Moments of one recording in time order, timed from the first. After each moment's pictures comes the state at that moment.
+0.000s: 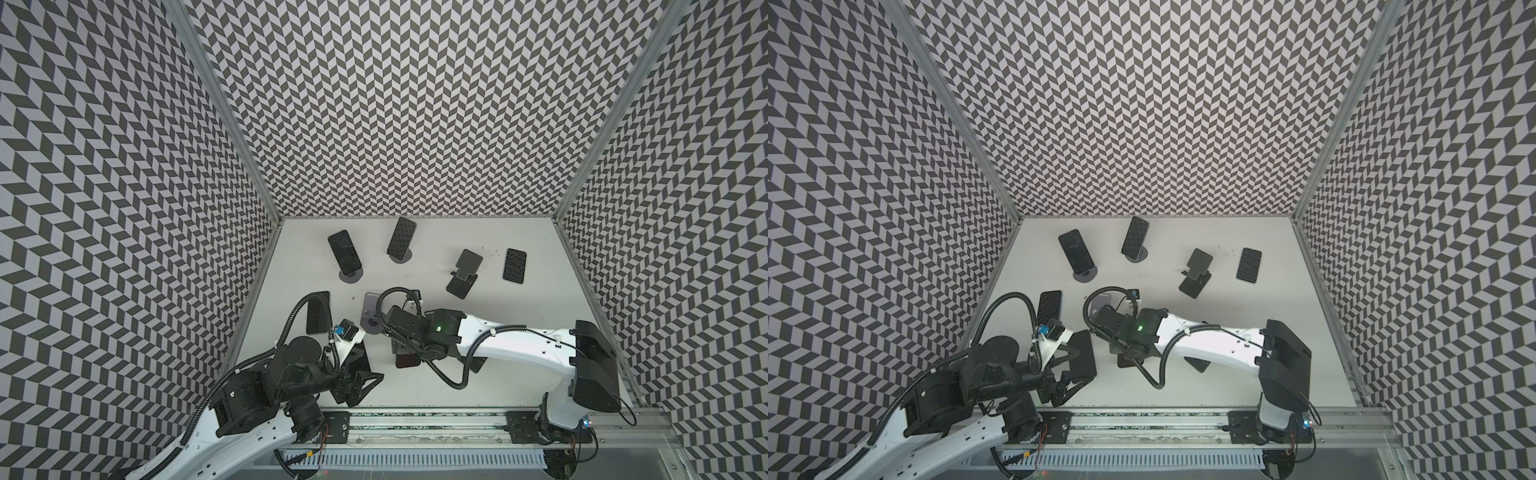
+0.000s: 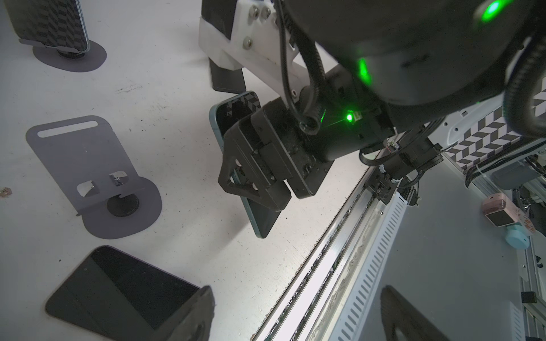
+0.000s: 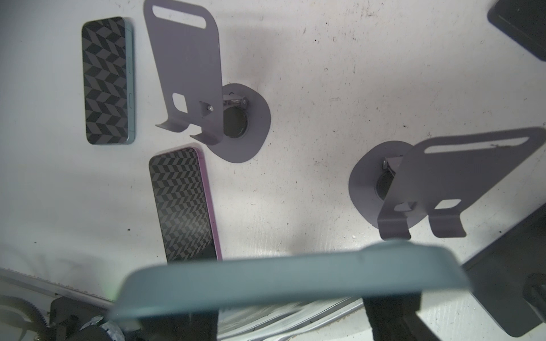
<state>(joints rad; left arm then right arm) -0.96 0.37 0.73 -0.91 0.18 -0.34 1.22 1.71 1.39 -0.85 0.33 1.08</state>
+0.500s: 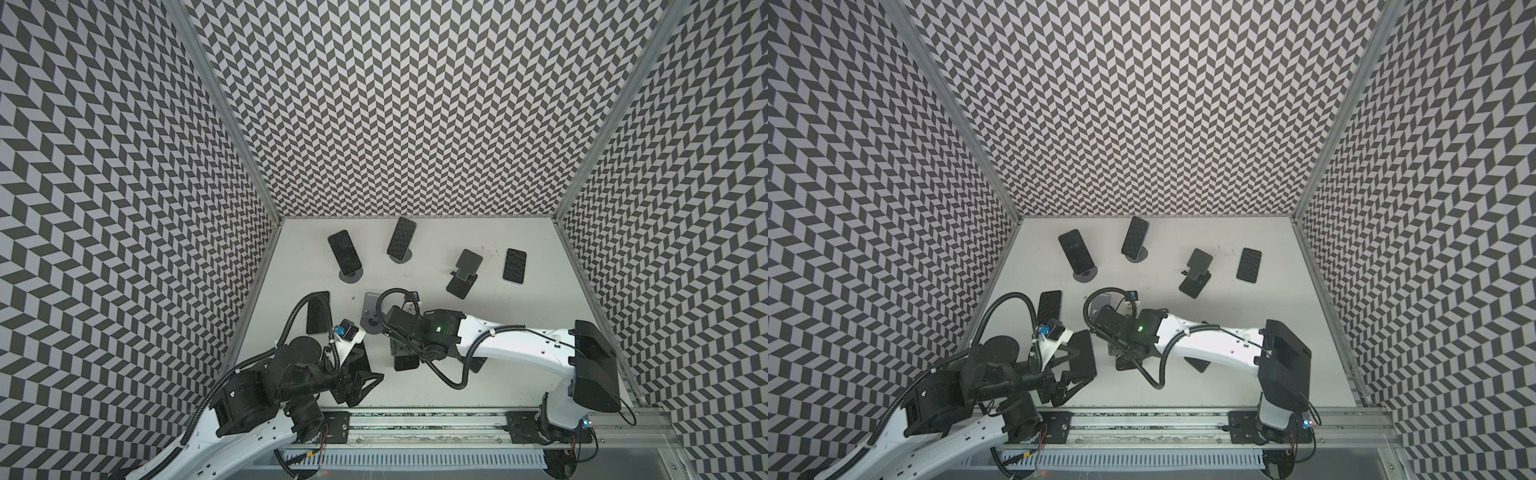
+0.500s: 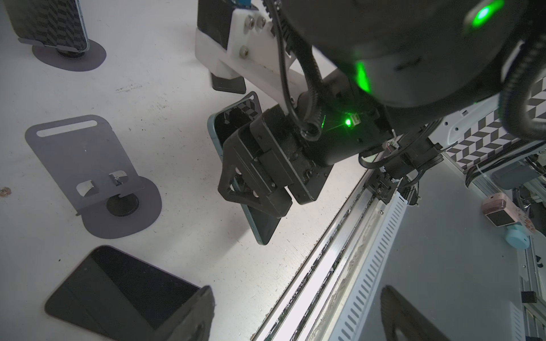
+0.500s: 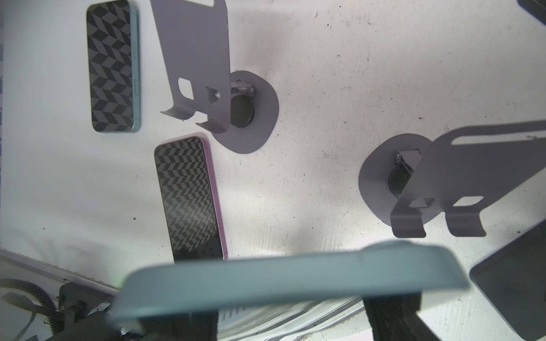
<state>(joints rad) -0.96 0.37 0.73 -0.91 0.18 -0.34 1.22 1.71 1.37 -0.83 0.29 1.06</state>
